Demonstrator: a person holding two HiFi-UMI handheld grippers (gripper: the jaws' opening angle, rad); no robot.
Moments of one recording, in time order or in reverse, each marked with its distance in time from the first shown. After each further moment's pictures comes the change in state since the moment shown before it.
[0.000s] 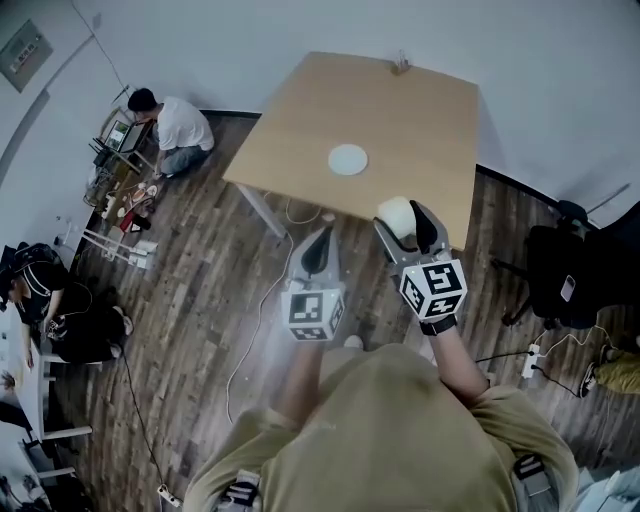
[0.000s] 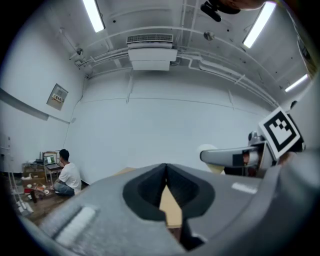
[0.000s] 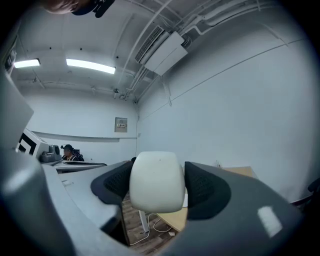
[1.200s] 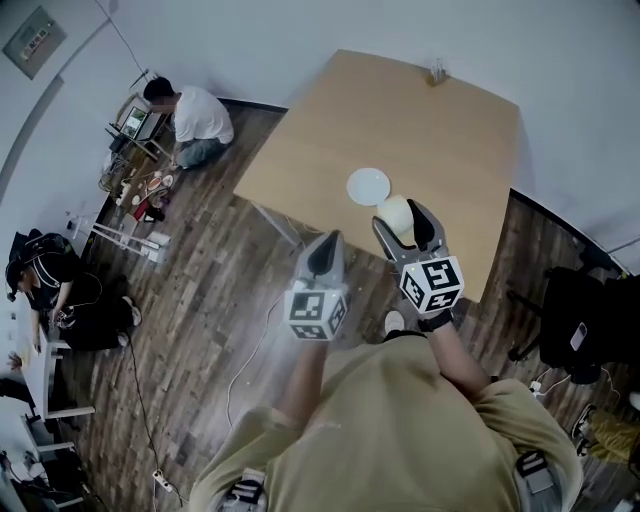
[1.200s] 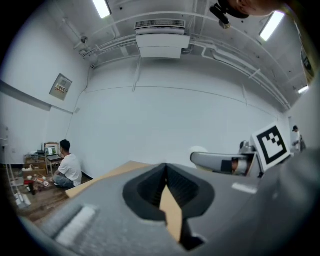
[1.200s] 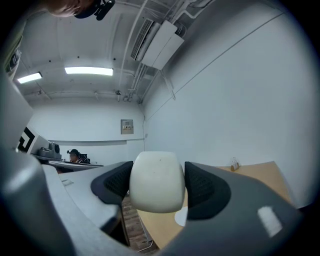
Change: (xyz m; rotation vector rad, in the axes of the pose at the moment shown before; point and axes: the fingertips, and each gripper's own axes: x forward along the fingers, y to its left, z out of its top) left arm 0.144 0.073 -0.022 -0.066 0.063 0.049; right arm 0.171 -0.072 -0.022 0.048 -0.007 0.150
